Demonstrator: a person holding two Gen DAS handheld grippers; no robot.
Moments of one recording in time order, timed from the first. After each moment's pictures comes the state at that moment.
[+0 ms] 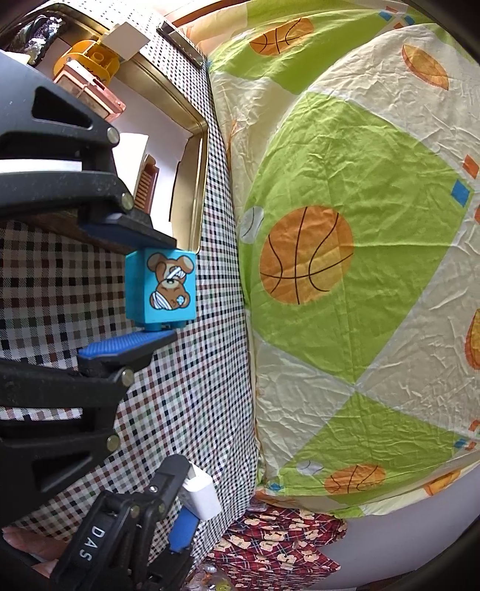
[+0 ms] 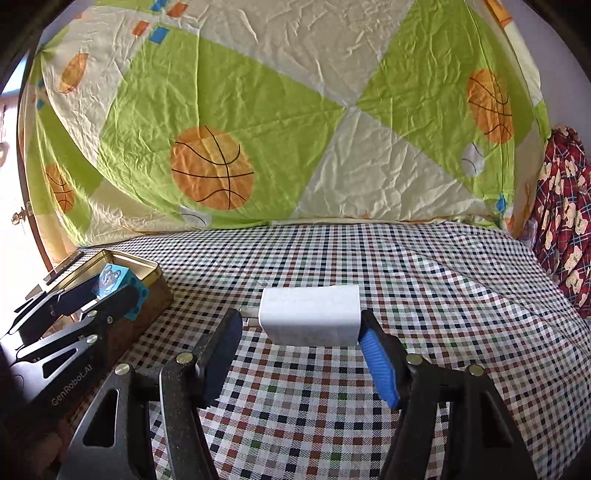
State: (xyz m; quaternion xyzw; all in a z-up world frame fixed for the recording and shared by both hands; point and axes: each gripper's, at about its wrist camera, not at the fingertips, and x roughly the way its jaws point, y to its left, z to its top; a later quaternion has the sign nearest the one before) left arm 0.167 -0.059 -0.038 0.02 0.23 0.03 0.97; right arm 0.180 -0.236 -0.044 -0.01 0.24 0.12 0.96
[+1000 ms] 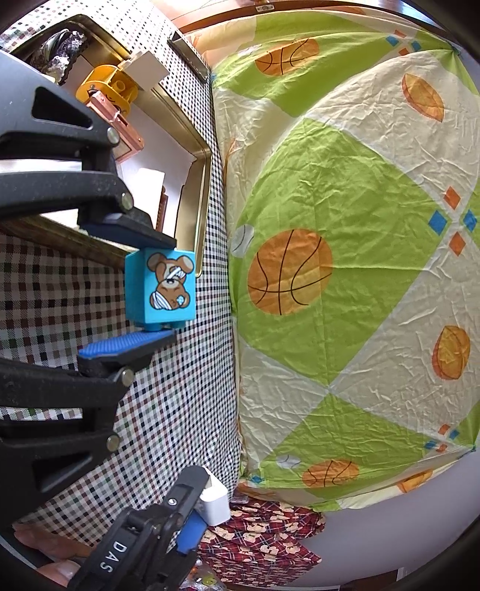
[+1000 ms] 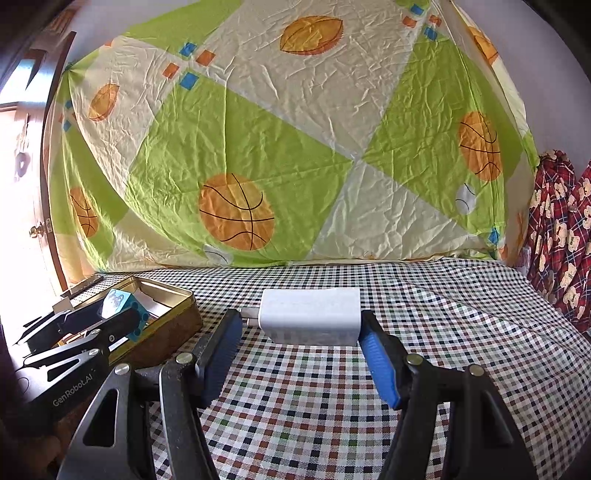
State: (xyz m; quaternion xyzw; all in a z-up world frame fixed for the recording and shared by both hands) left arm 0.120 -0.040 -0.034 0.00 0.19 0.03 0.98; right arm 0.132 -0.231 -0.029 0.00 0.16 0.14 0.98
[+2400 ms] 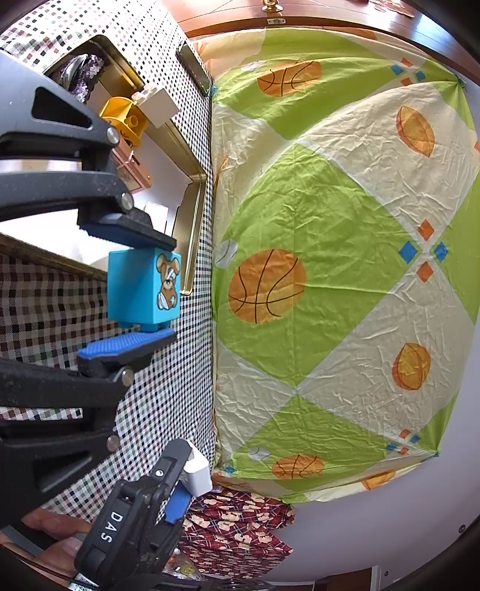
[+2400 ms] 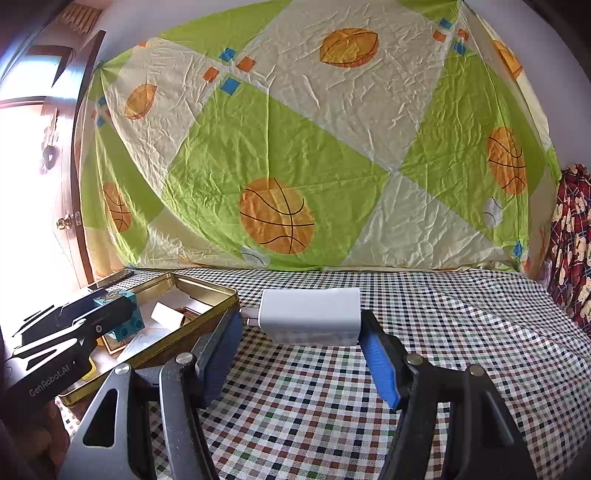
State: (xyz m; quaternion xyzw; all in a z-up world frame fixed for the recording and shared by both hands) left arm 0.068 -0.012 -0.026 -0.03 0.14 0.02 0.99; right arm 0.111 -0.208 -0.029 -0.01 0.15 0.19 0.97
